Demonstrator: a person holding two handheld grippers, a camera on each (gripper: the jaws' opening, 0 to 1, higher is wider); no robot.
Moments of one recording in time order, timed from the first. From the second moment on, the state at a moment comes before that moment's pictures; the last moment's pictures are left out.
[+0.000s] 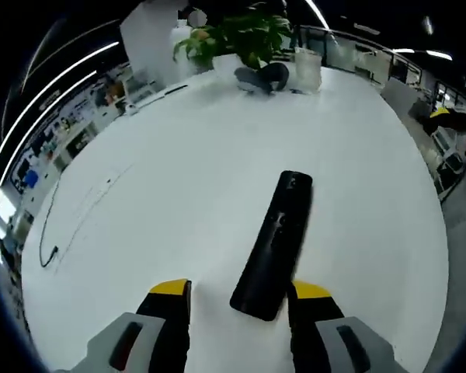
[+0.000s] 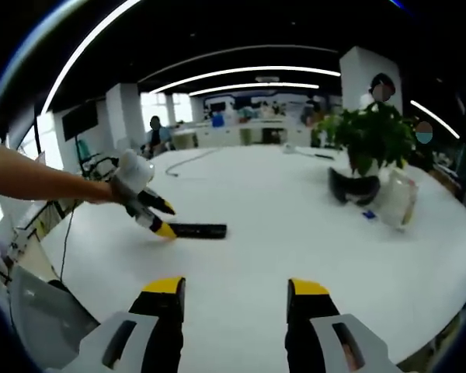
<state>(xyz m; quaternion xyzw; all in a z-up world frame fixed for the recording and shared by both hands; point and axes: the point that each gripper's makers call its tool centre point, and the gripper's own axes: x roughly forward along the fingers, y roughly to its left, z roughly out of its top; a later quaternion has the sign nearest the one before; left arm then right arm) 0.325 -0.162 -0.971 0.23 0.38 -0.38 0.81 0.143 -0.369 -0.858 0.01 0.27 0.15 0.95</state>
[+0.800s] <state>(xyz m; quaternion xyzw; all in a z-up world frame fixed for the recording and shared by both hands) 0.254 -0.098 -0.908 -0.15 0.27 -0.24 0.92 0.142 -0.364 -0.846 0.00 0.24 0.16 0.96</state>
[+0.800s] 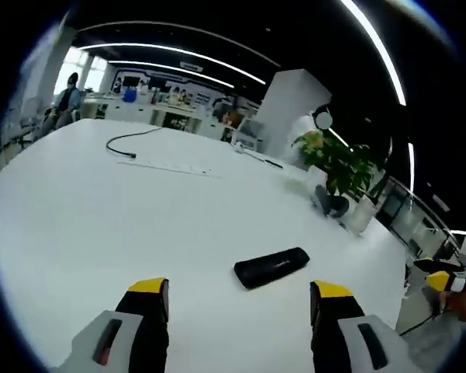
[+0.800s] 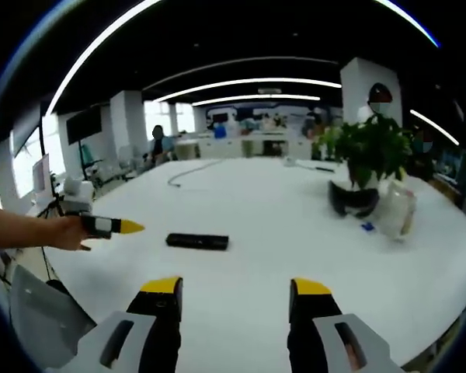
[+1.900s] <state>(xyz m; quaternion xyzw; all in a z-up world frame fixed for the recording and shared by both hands) 0.147 -0.039 -0.819 -0.07 0.12 -0.10 0.98 0.130 -0.373 -0.846 0.01 0.23 0.13 0.96</state>
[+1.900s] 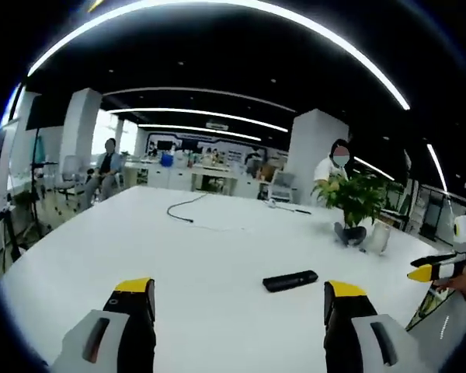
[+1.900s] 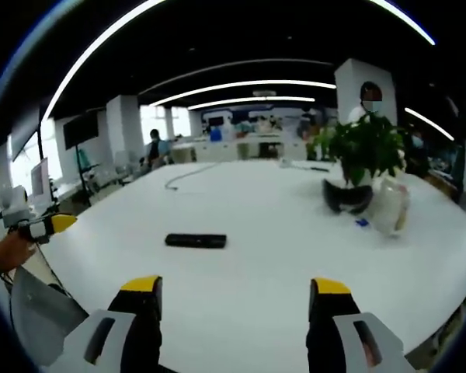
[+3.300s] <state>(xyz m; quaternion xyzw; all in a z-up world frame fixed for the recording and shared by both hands) 0.147 -0.009 -0.821 -0.04 0.09 -0.02 0.99 0.131 -0.378 -0.863 -0.01 0.25 0.11 0.96</state>
